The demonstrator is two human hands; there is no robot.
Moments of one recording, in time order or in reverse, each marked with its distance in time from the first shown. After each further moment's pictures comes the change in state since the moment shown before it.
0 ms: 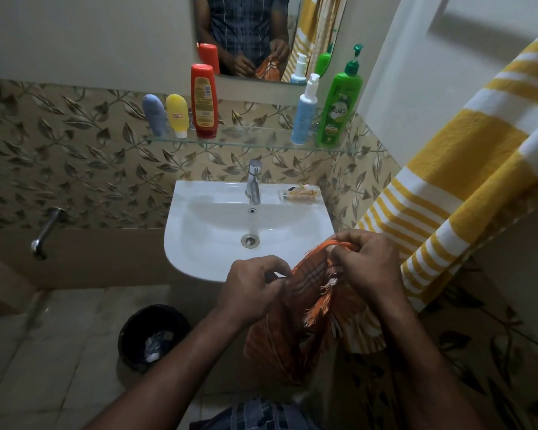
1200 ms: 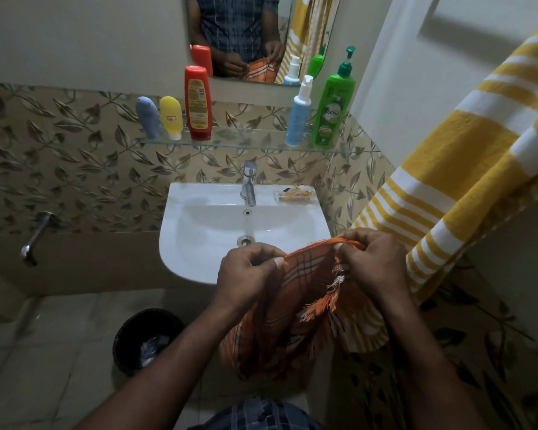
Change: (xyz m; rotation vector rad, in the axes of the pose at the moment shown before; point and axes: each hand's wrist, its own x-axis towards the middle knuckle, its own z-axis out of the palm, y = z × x) left_hand 0.014 0.006 -0.005 -0.478 0.081 -0.297; right_hand 0.008 0.013 -0.006 -0.116 0.083 0.025
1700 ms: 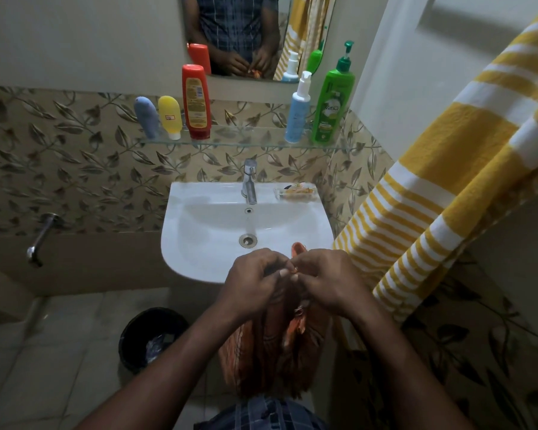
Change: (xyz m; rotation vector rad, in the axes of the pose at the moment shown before) left_hand -0.002 -0.005 0.001 0.397 -0.173 0.206; right_hand -0.014 0.001 0.042 -0.178 -0.466 -0.235
